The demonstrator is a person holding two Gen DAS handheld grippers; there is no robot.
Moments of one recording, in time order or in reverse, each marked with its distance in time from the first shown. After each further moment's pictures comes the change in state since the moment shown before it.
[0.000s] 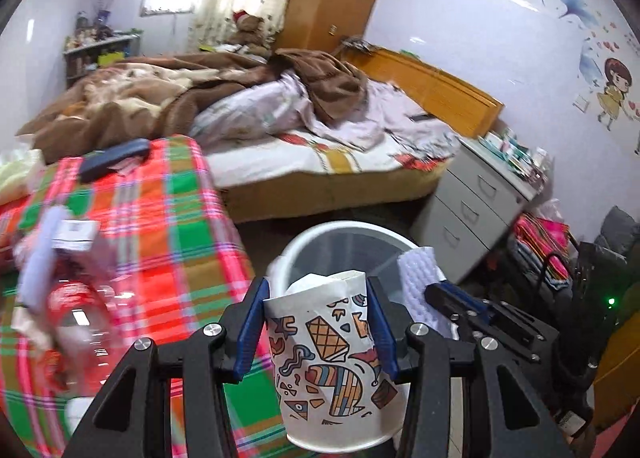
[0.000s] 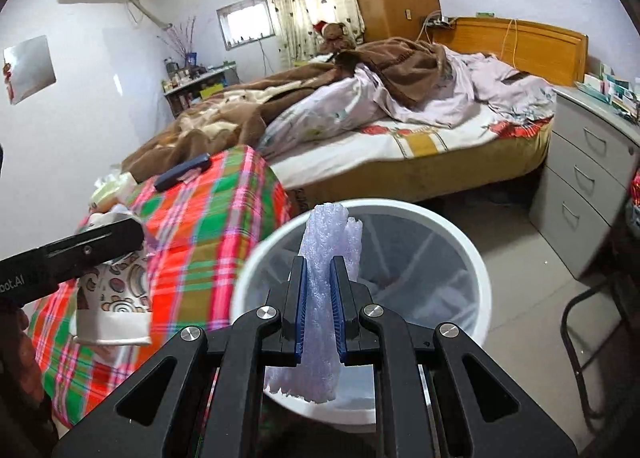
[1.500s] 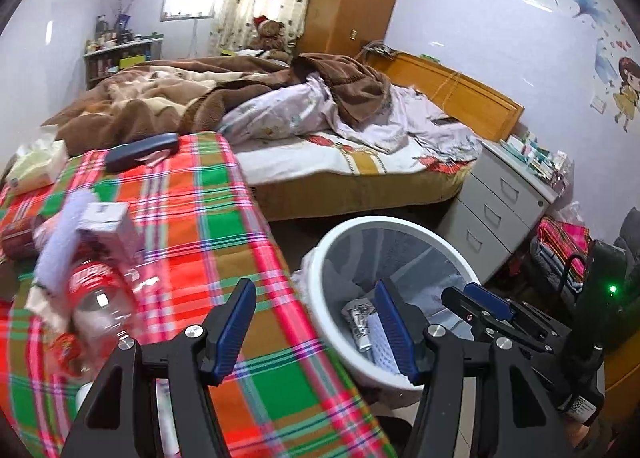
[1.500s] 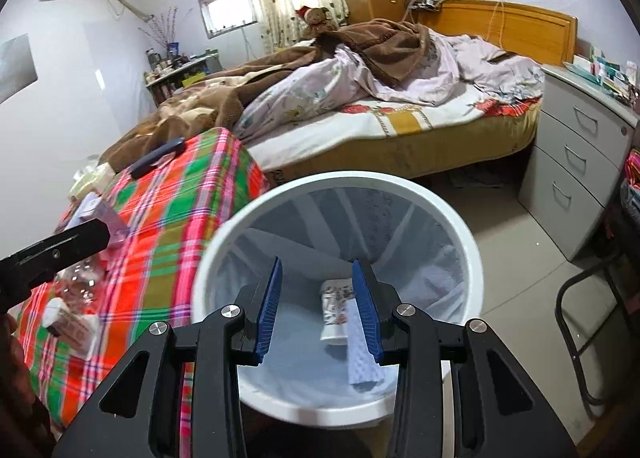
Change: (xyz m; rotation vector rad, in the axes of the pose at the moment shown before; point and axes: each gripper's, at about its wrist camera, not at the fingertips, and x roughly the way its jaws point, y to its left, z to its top) left arm -0.016 0.026 -0.018 -0.032 -0.040 0.102; right arm 0.003 -0.008 -0.012 0.016 0.027 -0.011
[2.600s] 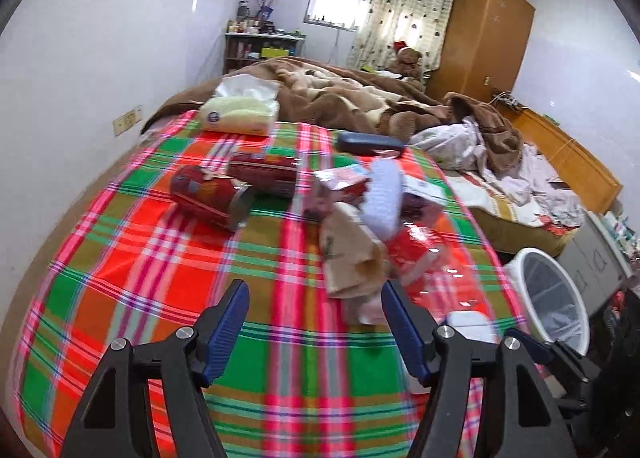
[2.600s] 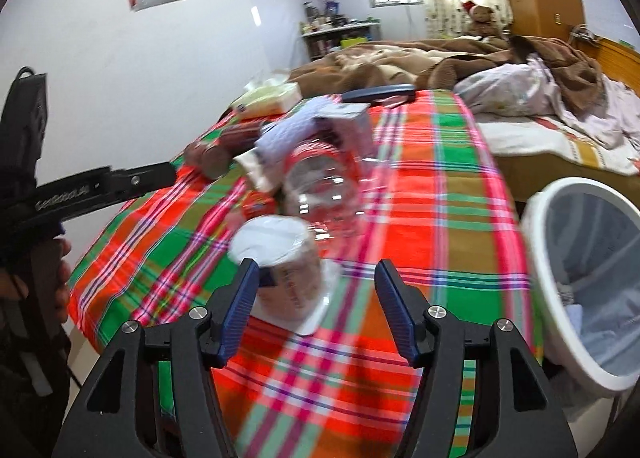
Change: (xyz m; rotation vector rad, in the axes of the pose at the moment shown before) left arm -0.110 0.214 -0.069 -0.269 -0.076 0.359; right arm 0.003 0.177 -0.061 -0.311 0.081 0.421
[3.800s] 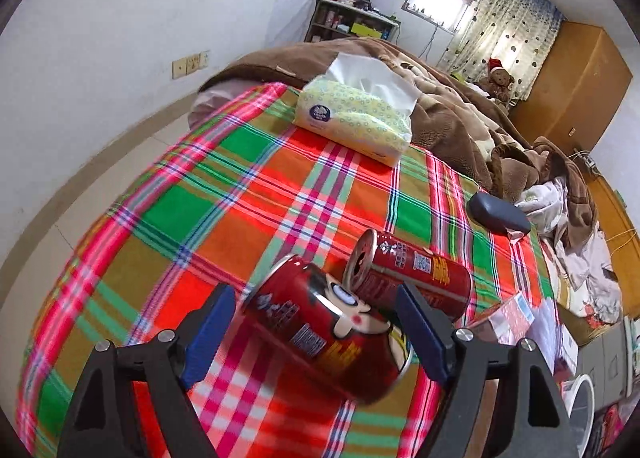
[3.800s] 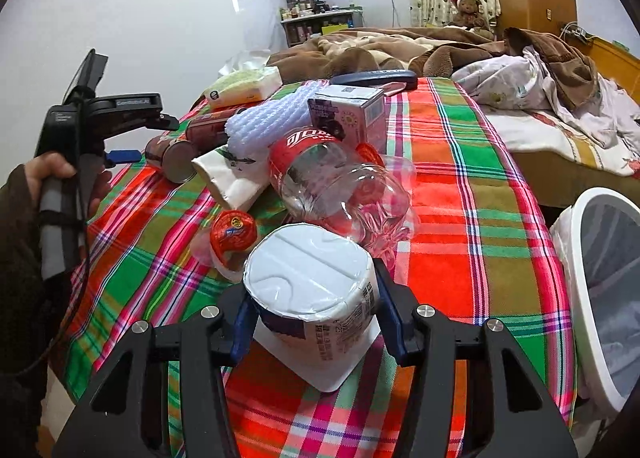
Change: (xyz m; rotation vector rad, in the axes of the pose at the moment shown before) left arm 0.137 0.119 0.100 -0.308 0.106 0.132; right arm 0.046 0.010 0.018 0.036 0.049 -0.117
